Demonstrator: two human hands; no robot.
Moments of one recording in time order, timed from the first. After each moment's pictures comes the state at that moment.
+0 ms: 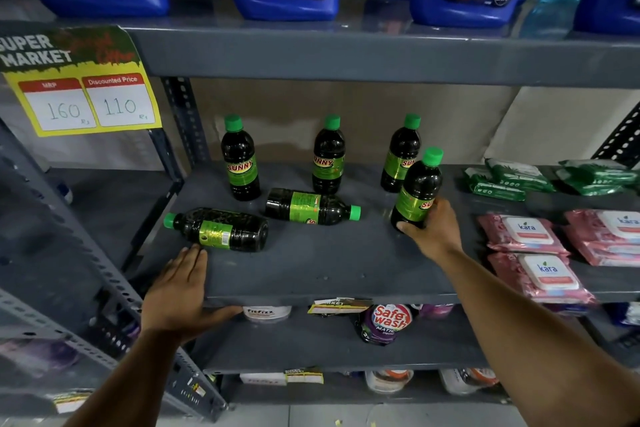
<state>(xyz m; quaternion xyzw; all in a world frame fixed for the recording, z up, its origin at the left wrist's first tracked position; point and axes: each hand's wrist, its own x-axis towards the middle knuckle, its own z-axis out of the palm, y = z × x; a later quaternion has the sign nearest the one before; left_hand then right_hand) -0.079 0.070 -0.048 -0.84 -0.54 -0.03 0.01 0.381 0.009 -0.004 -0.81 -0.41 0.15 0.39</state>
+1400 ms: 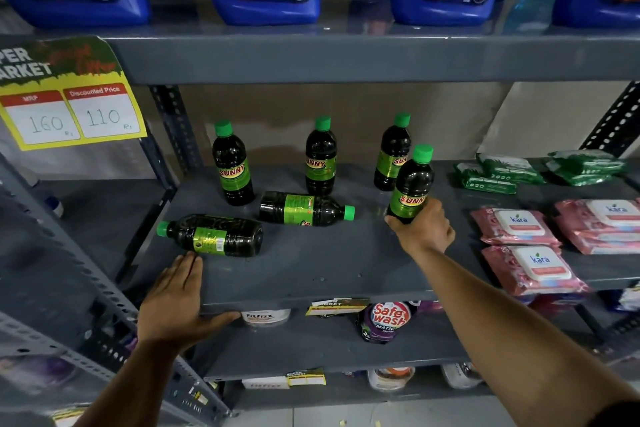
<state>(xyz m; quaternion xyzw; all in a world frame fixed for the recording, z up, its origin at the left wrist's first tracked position) -0.079 0.071 -0.051 -0.84 -0.54 -0.03 0.03 0.362 0.024 -0.022 -0.88 -0.32 0.02 0.35</state>
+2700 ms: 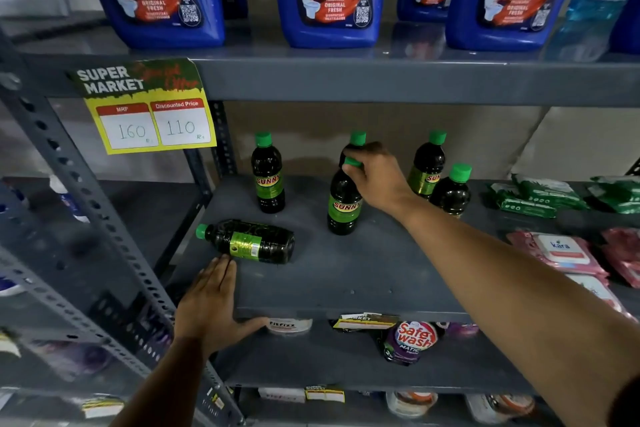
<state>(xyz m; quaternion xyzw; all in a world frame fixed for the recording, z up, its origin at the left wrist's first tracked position) -0.077 0.067 -0.044 -0.84 -0.55 -0.04 0.01 0.262 0.110 0.106 -0.66 -0.69 0.00 0.30</state>
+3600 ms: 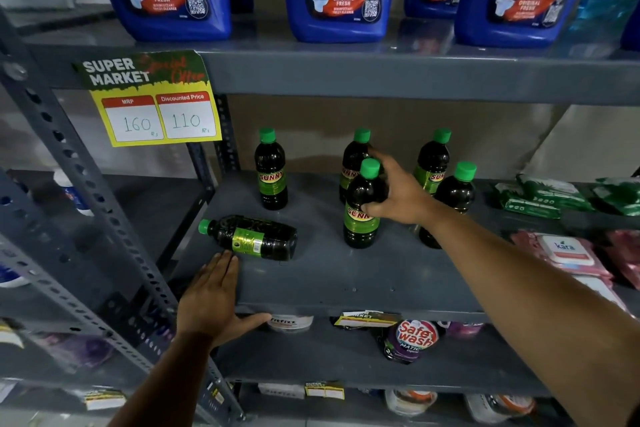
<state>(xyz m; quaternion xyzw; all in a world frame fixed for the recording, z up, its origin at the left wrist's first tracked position) -0.080 0.070 -0.051 -0.84 -0.54 -0.06 0.00 0.294 0.082 0.087 -0.63 -0.65 0.25 0.34</state>
